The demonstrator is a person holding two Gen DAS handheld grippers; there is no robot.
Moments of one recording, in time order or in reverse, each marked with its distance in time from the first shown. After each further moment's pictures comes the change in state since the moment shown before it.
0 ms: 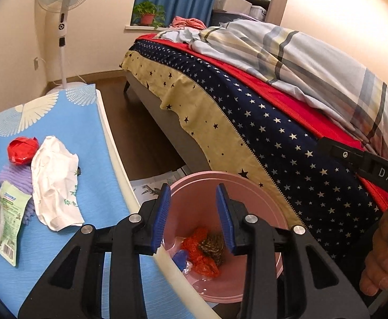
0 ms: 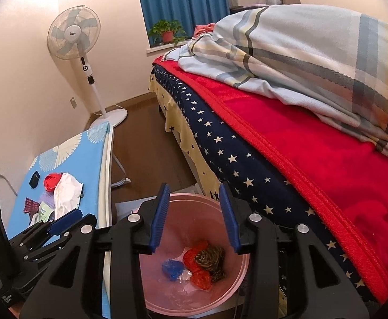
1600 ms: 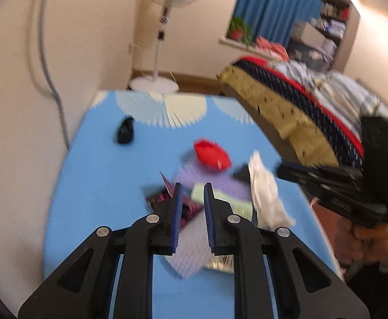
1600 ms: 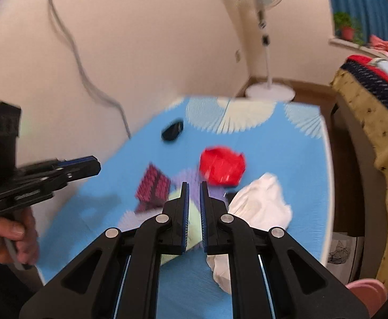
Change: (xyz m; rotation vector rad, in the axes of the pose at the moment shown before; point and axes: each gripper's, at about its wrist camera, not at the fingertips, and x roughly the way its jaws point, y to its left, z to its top) left arm -0.114 0.266 -0.005 -0.211 -0.029 0.249; right arm 0.121 0.316 -0.028 -0.551 0.190 0.707
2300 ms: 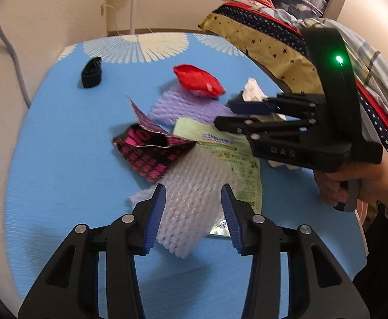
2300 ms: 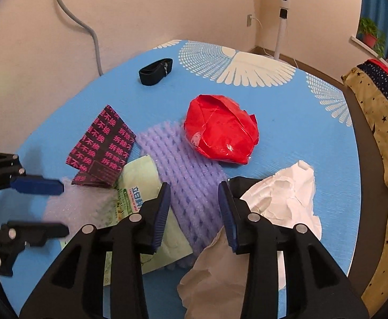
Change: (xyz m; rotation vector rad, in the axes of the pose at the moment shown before) left arm 0.052 -0.001 -0.046 0.087 0.242 -0.064; right arm 0.087 0.000 -0.009 -0.128 0.202 -0.113
